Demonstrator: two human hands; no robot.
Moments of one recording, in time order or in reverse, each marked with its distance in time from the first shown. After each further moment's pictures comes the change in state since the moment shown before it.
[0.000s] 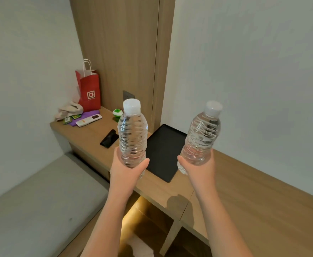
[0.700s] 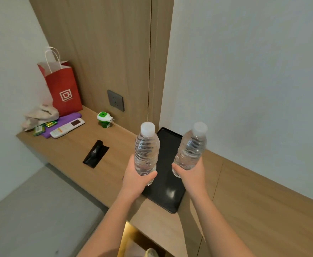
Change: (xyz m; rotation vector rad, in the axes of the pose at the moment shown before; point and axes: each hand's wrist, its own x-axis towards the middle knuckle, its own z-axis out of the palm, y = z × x) left_hand 0.173 -0.092 0.084 0.025 -0.353 -0.183; right_hand 0.164 0.085 0.091 -0.097 -0.006 0.137
